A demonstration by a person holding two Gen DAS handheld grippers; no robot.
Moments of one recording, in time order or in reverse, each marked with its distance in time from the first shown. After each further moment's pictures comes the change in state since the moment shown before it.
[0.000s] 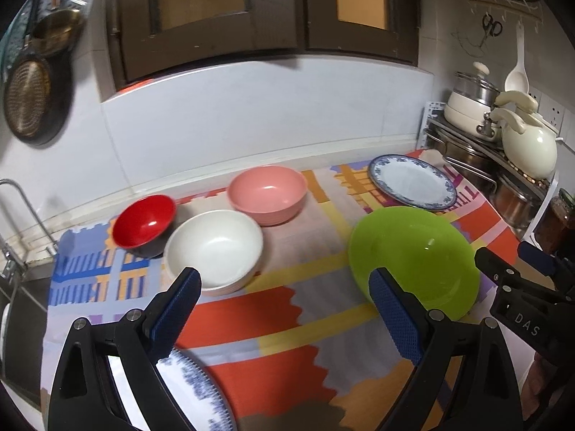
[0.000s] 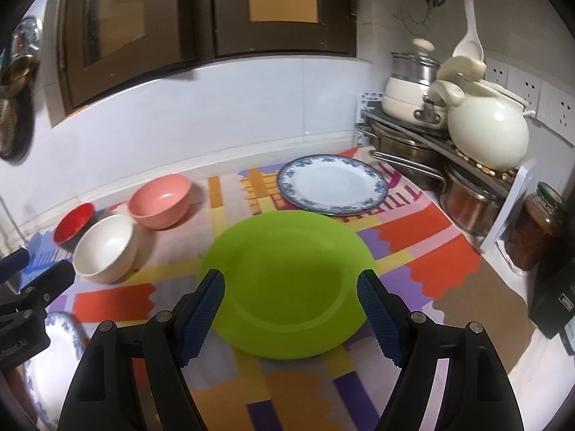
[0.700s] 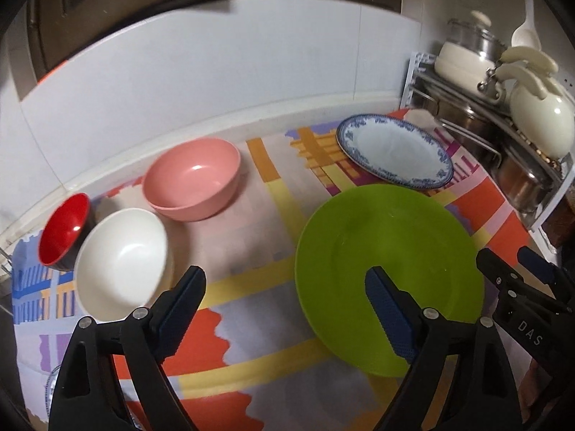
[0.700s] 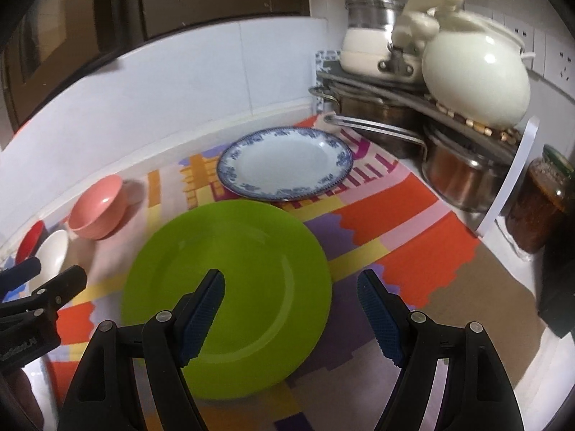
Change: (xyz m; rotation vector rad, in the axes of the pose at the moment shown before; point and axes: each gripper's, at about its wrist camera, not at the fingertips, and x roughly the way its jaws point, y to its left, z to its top) left arm 0.101 -0.071 0.023 0.043 0.168 -0.057; right arm 0.077 -0.064 0.006 0.103 0.104 -0.049
